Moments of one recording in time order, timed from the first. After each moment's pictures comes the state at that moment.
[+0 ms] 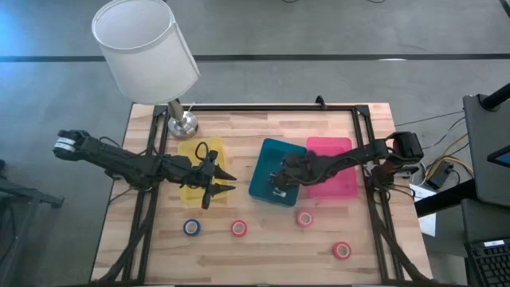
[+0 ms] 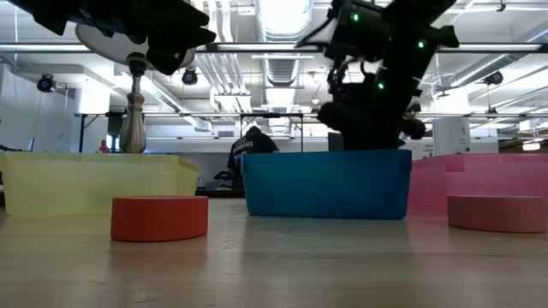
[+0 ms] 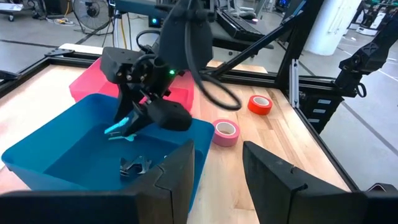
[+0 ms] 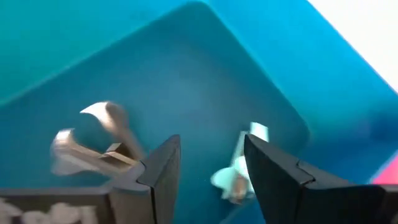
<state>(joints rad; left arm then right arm) -0.19 1.02 0.55 0.28 -0.11 -0.18 0.09 1.71 1.00 -0.55 0.53 0.92</state>
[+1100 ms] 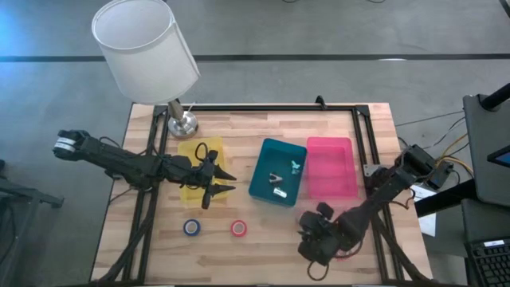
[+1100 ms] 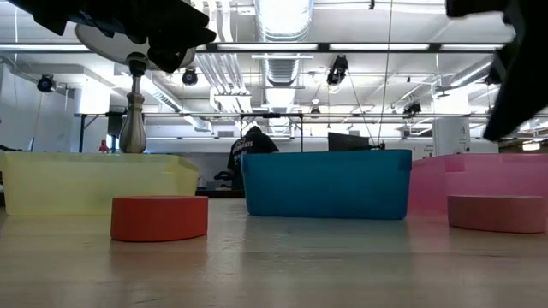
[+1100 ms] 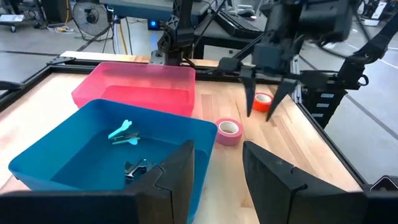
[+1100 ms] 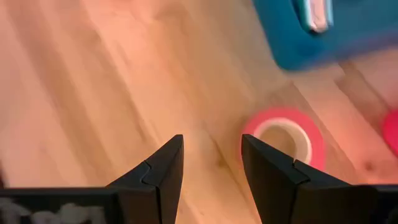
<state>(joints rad) -0.19 1.02 0.55 0.28 -0.11 -0.13 0.73 1.71 1.11 -0.67 0.47 1.25</state>
